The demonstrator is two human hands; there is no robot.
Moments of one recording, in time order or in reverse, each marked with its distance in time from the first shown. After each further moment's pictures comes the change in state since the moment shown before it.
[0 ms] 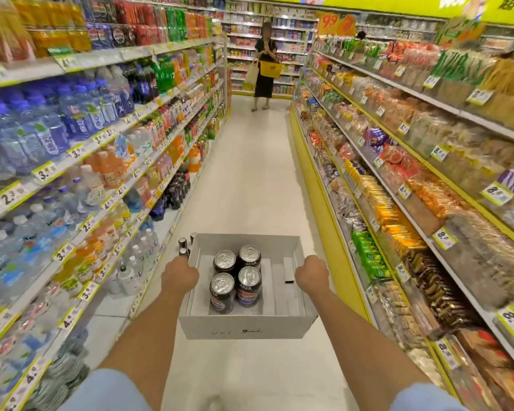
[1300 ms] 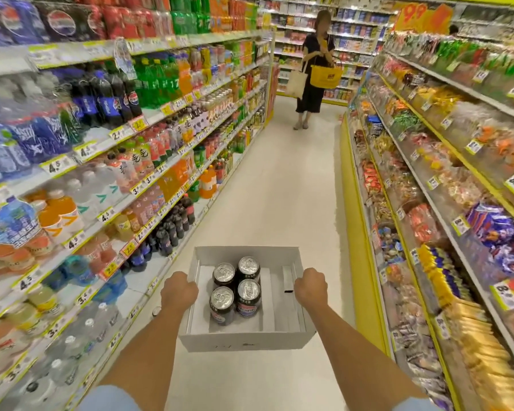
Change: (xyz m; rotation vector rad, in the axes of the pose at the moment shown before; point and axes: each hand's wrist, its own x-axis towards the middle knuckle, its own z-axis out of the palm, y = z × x) left_hand 0.619 0.303 0.118 -0.054 0.080 -0.265; right_hand 0.728 -0.238 0.060 -0.037 -0.135 -0.132
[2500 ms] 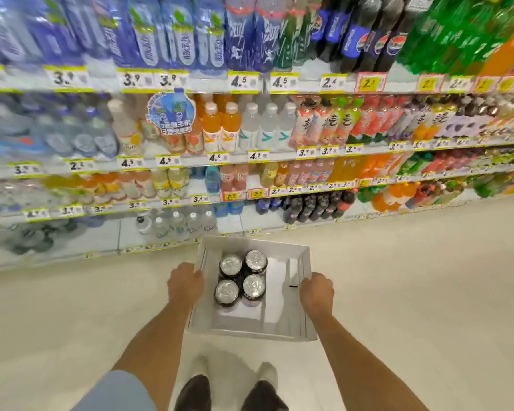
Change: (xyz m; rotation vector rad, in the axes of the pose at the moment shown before) left_hand 0.137 -0.049 0.059 -0.395 0.377 -0.928; right_hand 0.253 -0.249 0.221 -0.294 -0.579 -0.683
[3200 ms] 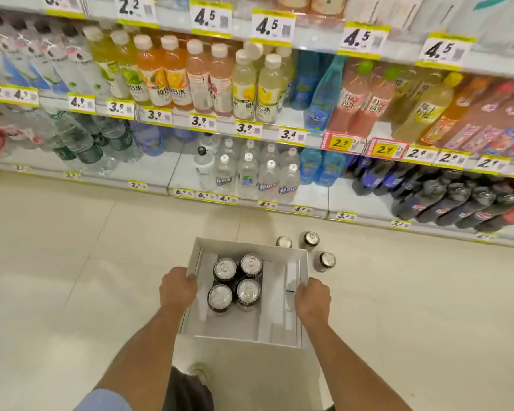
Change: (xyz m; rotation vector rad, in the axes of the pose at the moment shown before) left_hand 0.233 -0.321 0.203 -0.063 0.155 -0.306; right_hand 0.143 0.024 0.446 -0.190 -0.237 -0.280
